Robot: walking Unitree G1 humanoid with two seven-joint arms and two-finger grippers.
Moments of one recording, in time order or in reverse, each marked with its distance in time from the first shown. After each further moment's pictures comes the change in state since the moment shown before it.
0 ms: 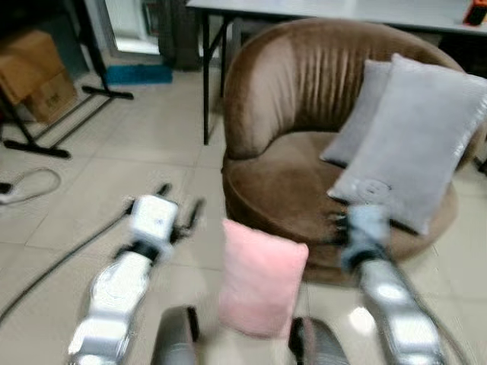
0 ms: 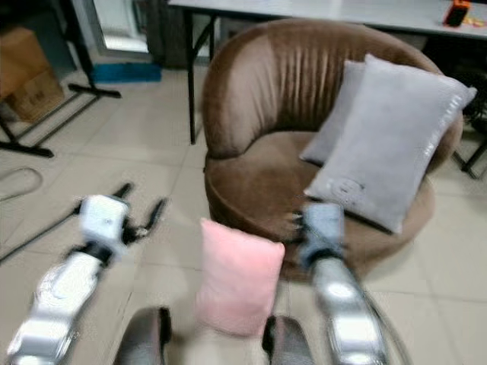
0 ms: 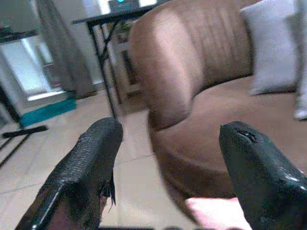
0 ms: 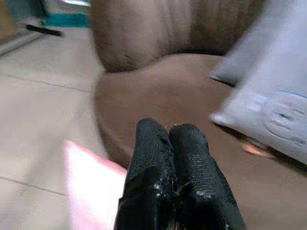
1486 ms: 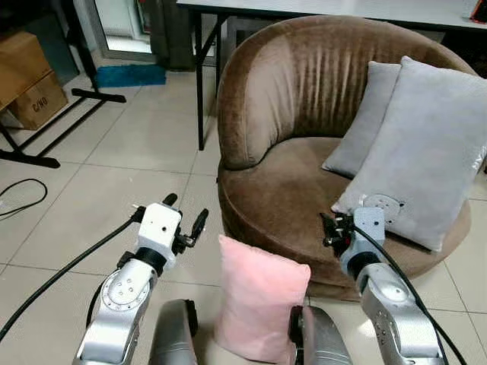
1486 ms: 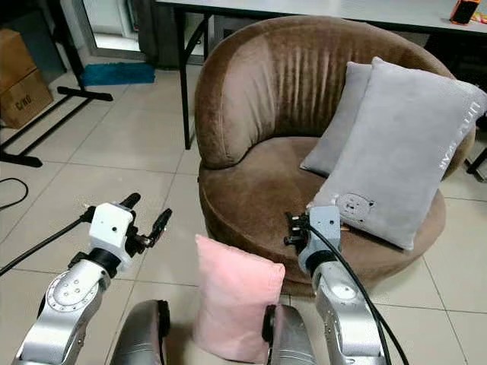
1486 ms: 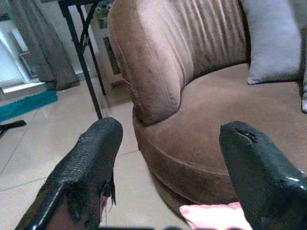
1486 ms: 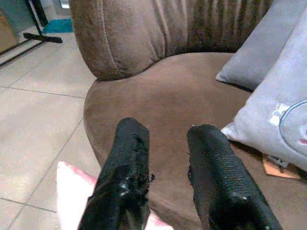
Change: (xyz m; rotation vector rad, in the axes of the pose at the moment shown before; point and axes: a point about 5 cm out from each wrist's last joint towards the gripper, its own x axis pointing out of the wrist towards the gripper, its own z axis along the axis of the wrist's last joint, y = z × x) left arm -0.001 -0.016 -0.007 -0.027 0.037 -0.068; right arm -0.005 -0.012 -0.007 0.066 0.013 -0.002
